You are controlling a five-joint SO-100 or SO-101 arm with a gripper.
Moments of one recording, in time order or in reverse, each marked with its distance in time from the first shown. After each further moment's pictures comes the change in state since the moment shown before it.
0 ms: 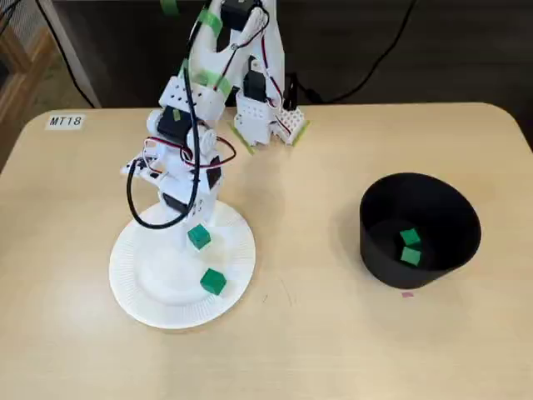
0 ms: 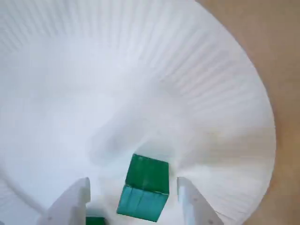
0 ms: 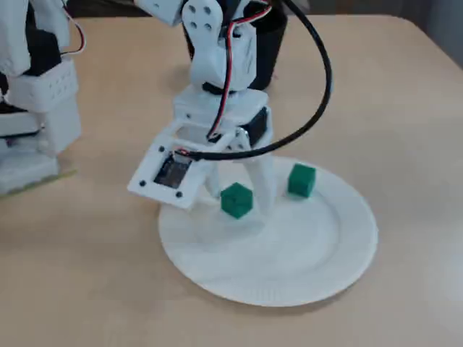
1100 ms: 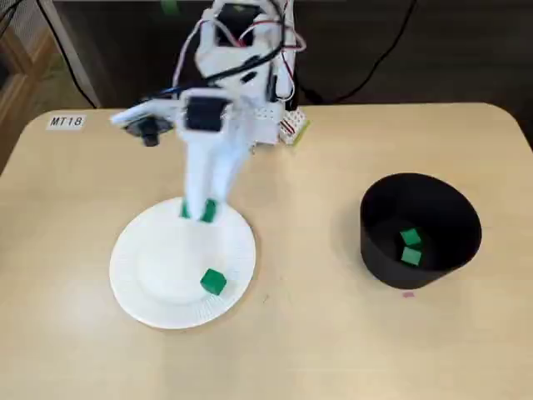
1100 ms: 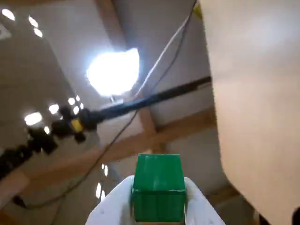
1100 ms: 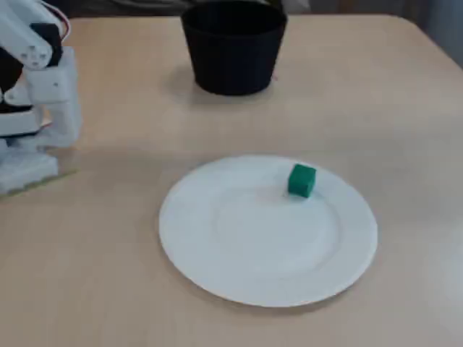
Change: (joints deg) arm -35.2 50.0 14.0 -35.4 8.8
